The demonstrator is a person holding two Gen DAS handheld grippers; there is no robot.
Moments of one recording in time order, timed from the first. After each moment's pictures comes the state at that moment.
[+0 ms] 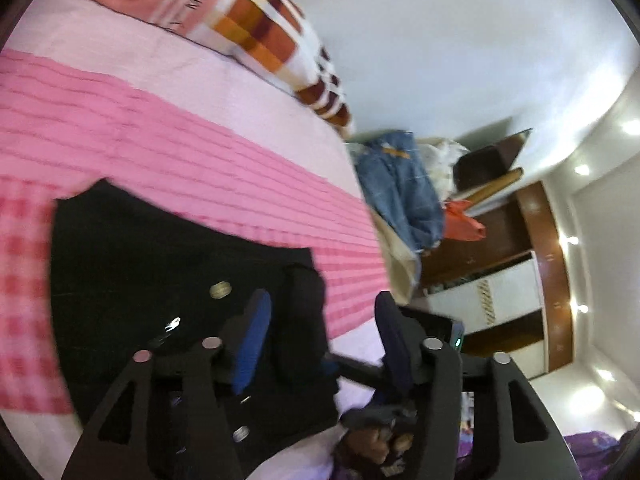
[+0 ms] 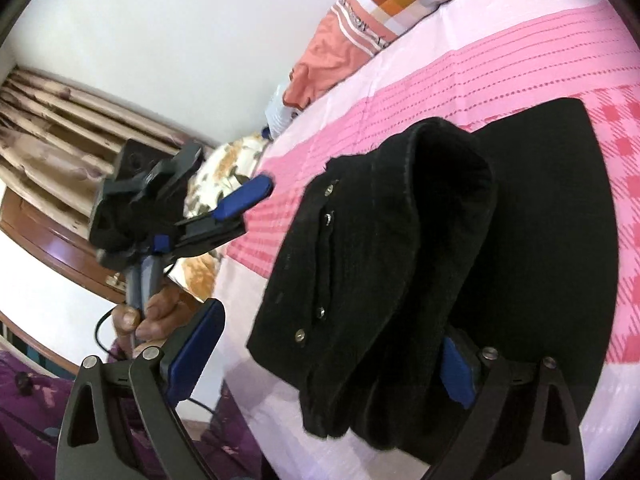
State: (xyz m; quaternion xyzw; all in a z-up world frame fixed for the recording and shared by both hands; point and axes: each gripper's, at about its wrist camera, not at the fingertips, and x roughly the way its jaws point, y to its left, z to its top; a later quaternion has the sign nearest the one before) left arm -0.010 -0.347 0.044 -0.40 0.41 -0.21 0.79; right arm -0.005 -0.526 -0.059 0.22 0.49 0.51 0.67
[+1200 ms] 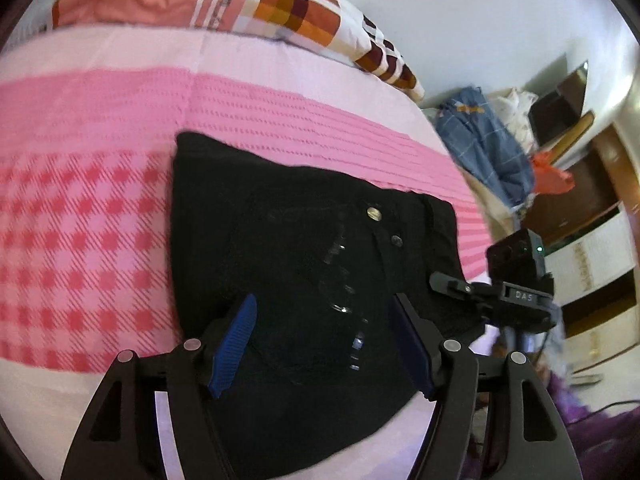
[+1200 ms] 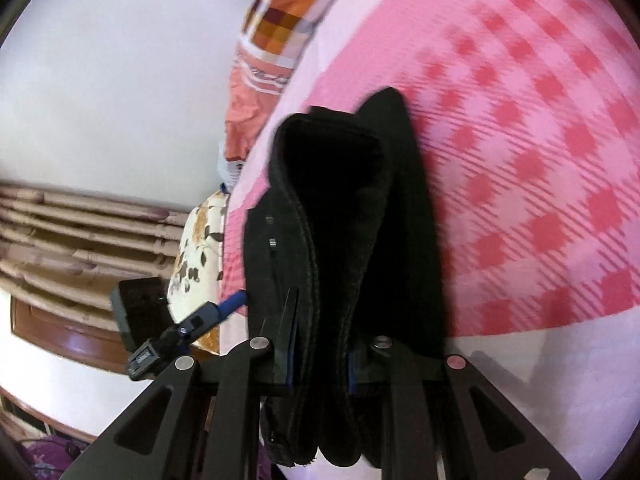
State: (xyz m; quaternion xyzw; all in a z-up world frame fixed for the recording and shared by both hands) left arm -0.039 -0.382 0.015 -0.24 0.47 -0.09 0.85; right arm 0.028 -0.622 -0.116 0.37 0.54 0.40 0.64
